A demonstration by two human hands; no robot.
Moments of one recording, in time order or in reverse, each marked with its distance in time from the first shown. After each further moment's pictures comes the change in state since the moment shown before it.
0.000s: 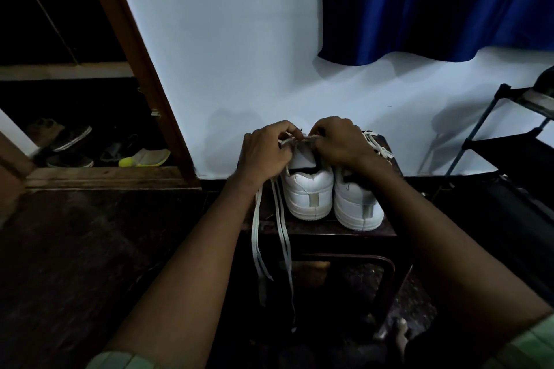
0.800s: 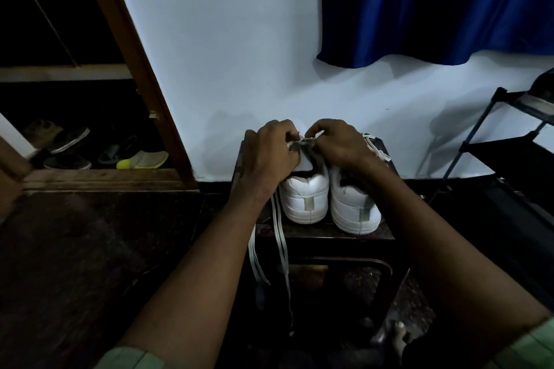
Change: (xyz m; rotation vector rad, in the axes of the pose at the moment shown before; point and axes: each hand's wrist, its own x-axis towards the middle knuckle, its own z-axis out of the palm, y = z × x) left_hand 0.002 0.017 0.014 0.197 0.169 0.029; right_hand 0.000 0.005 -0.002 0.238 -0.018 0.089
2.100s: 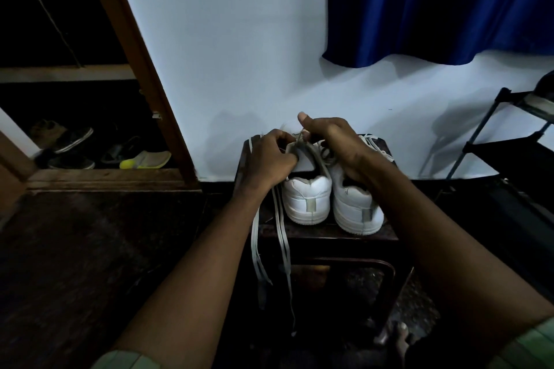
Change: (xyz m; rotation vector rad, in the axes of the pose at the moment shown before) left_hand -0.005 -0.007 0.000 -0.398 -0.162 -0.327; right_hand -0.011 -0.017 -0.003 0.649 -0.178 0.074
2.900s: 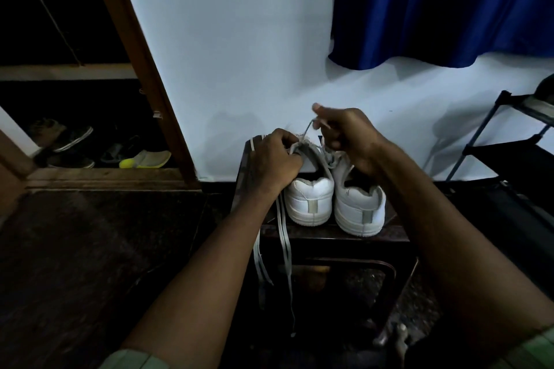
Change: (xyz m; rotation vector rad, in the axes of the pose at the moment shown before) left_hand -0.006 0.005 0.005 0.124 0.113 0.048; right_hand 0.000 -0.015 -0.015 0.110 0.020 0.021
